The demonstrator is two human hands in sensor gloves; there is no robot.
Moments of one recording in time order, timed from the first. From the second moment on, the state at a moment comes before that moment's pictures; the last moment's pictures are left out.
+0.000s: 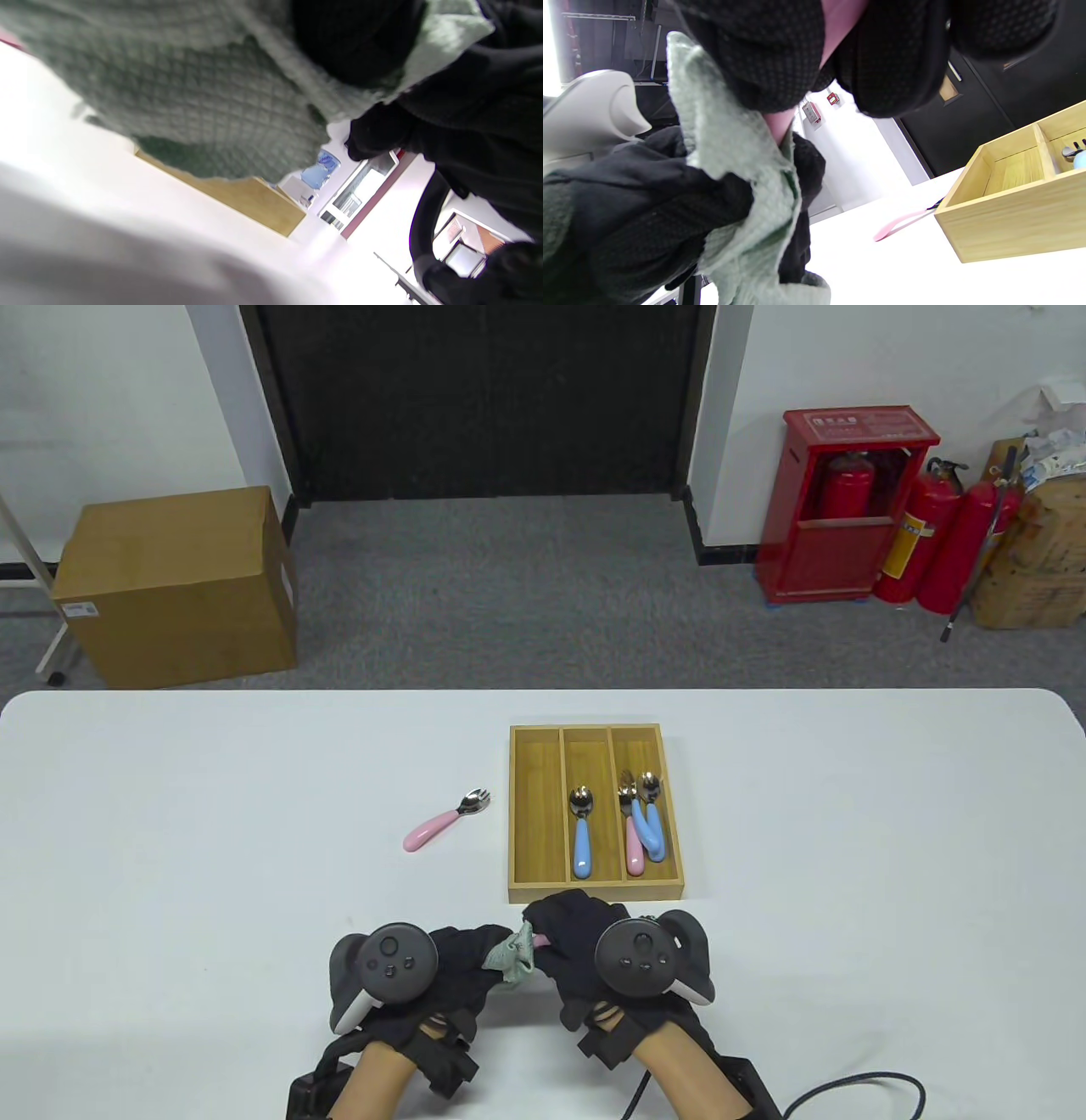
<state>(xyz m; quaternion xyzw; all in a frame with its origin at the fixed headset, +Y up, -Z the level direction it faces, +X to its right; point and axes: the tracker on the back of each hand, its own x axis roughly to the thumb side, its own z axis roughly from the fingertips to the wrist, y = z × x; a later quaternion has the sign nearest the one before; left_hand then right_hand) -0.165 -0.731 -0.320 0.04 -0.21 0.36 0.91 0.060 -0.696 -0.322 0.30 -0.11 0.89 0.33</state>
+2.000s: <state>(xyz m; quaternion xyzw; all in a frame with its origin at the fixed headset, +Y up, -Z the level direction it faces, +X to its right) -0.211 -0.741 -0.331 0.13 -0.03 0.46 0.88 0.053 -0.717 -0.332 0.28 0.00 0.89 0.35</state>
